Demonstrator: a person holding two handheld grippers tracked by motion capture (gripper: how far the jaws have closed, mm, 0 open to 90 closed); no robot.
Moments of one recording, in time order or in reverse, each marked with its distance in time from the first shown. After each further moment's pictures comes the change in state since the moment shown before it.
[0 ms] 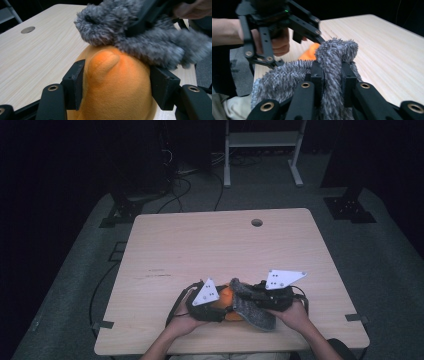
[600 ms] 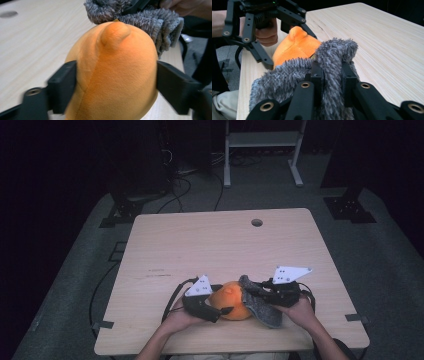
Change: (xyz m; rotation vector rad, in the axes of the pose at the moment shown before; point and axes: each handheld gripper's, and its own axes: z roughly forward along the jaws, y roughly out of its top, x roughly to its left) left arm 0.020 -0.015 0.000 0.003 -0.096 -0.066; right arm -0.019 -0.015 -0.010 0.044 -0.052 0.051
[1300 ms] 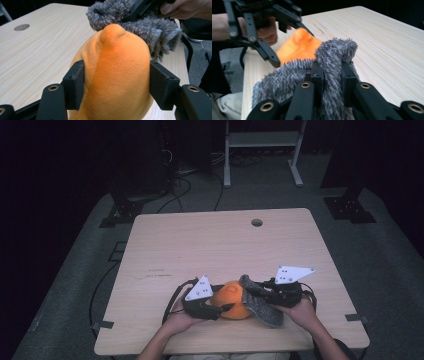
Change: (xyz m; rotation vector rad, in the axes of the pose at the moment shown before) left arm -0.008 0.010 -0.007 -0.031 0.041 0.034; right arm 0.002 0.003 -0.007 -0.021 0.001 0.004
